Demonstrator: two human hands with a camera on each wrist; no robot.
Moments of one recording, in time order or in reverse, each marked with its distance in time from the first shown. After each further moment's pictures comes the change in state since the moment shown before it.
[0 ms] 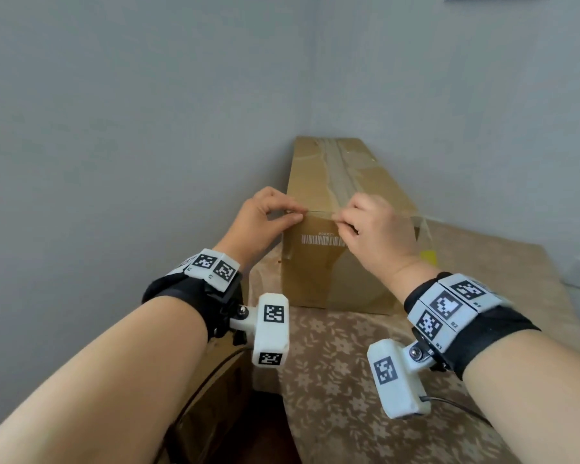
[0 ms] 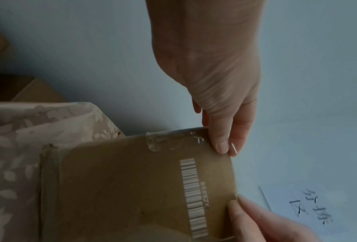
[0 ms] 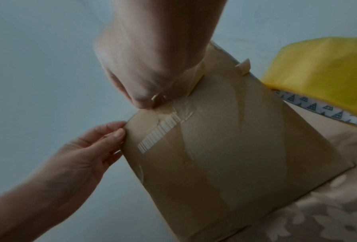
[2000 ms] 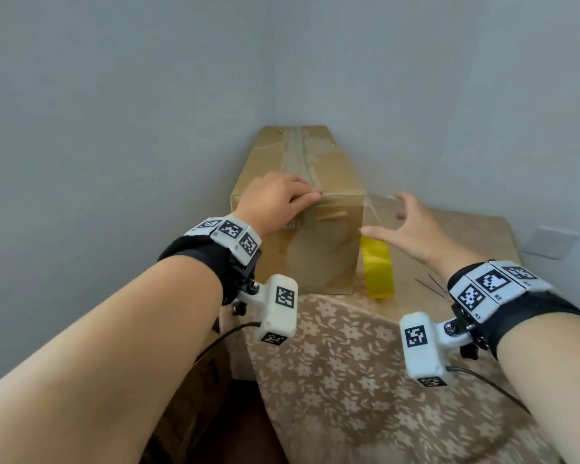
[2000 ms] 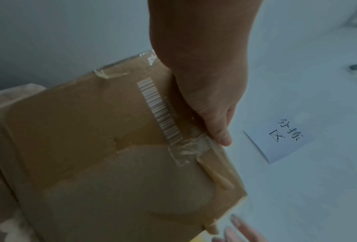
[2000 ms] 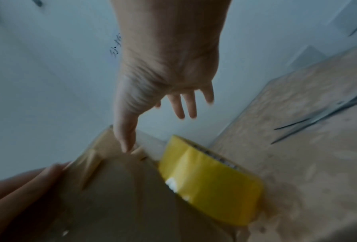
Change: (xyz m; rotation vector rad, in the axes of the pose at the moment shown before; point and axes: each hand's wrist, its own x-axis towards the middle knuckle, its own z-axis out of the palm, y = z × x) left_hand 0.041 0.034 0.072 0.828 -0.311 0.220; right_hand -0.062 0.098 -0.048 0.497 -0.345 0.919
